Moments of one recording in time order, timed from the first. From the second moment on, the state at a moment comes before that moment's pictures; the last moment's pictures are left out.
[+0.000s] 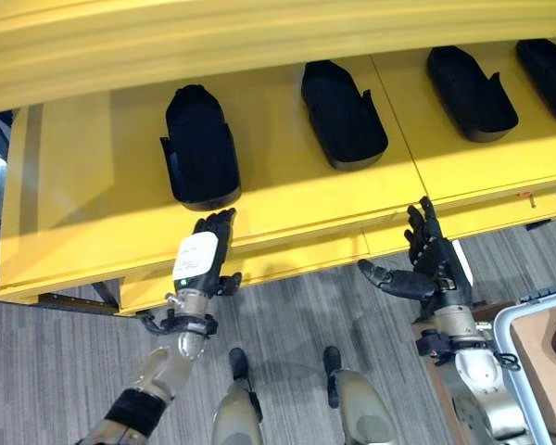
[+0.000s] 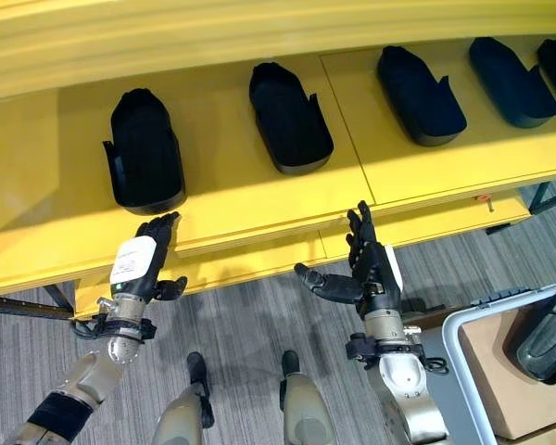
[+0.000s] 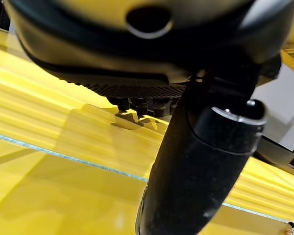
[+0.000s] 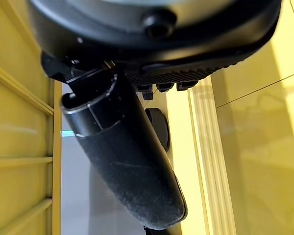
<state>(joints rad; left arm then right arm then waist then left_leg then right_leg) -0.19 0.52 -0.30 0.26 0.60 0.00 0.44 0.11 -0.41 0.11 -0.22 0.40 -0.17 -0.15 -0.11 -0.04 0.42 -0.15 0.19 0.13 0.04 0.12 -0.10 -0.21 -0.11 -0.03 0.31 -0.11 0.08</state>
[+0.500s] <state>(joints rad) -0.23 0.52 -0.31 0.29 0.60 0.02 0.47 0.11 -0.41 0.12 -0.22 0.40 -0.17 -0.15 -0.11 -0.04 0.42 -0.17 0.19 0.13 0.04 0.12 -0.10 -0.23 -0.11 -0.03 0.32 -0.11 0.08</state>
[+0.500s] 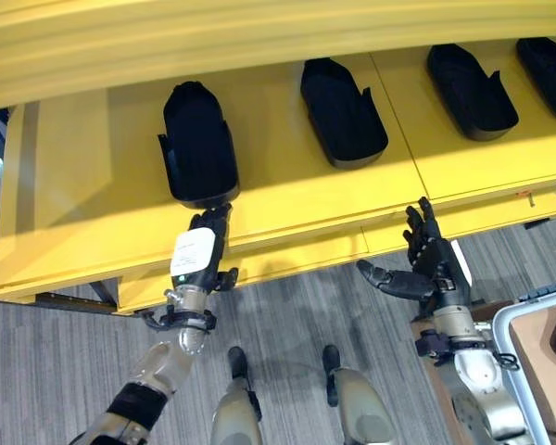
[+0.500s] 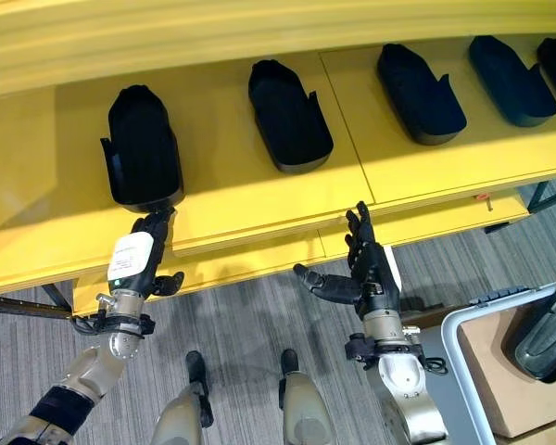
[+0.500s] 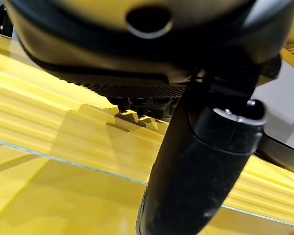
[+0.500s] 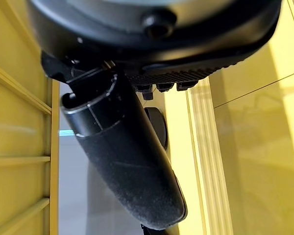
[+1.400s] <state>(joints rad) -0.30 0.53 -0.33 0.35 0.61 0.02 0.50 0.12 -0.41 0.12 -0.22 0.40 -0.17 -0.15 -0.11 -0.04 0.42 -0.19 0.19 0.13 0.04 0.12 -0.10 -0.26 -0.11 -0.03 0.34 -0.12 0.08</state>
